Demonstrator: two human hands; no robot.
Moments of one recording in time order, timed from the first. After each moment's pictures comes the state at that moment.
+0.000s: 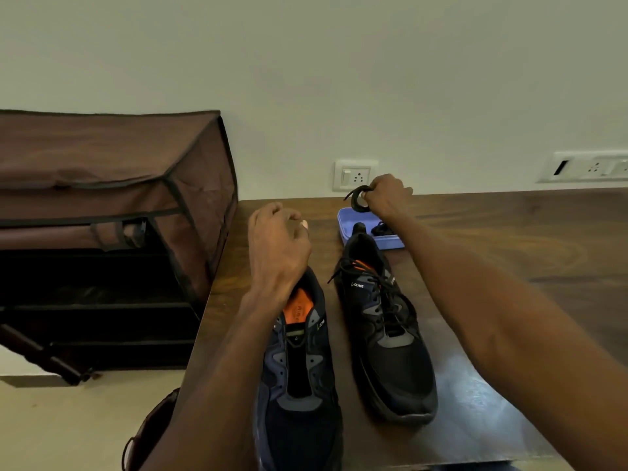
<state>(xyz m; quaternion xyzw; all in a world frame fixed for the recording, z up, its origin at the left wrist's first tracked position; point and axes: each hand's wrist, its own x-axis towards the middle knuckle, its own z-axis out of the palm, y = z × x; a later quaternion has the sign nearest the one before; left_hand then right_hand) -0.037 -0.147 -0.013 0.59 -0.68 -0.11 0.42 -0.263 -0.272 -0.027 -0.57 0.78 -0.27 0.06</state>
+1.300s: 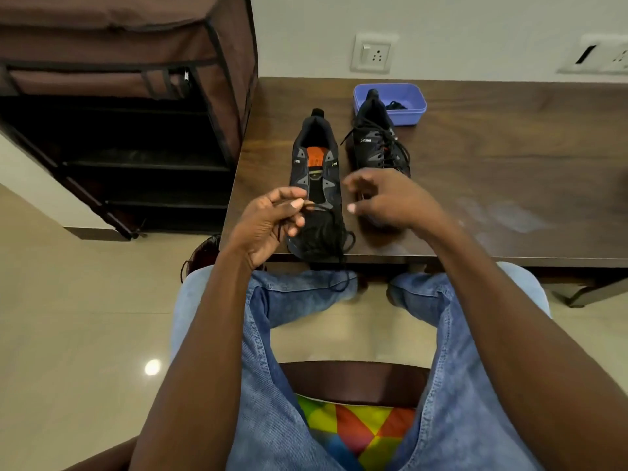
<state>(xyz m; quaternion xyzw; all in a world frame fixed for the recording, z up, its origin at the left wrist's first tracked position) 0.053 0.057 -0.068 0.38 -0.38 -0.71 0.45 -0.169 0.068 -0.007 -0.66 0.63 -0.18 0.36</state>
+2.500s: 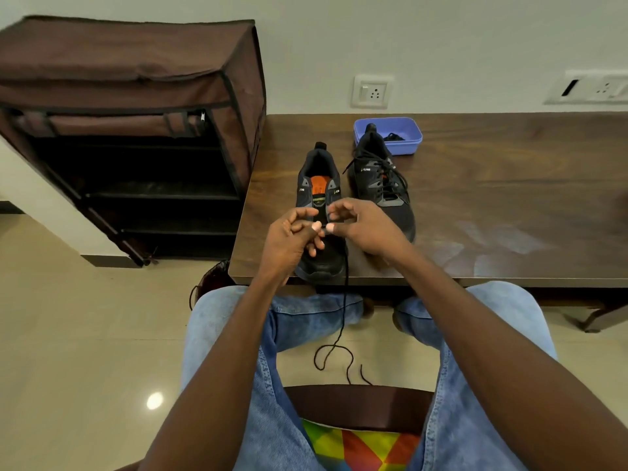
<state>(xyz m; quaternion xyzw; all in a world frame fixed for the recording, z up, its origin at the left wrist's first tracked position) 0.026 0.059 -0.078 0.44 -0.53 -0.55 0.47 -0.140 0.063 -0.034 -0.64 0.62 -0.27 0.37</state>
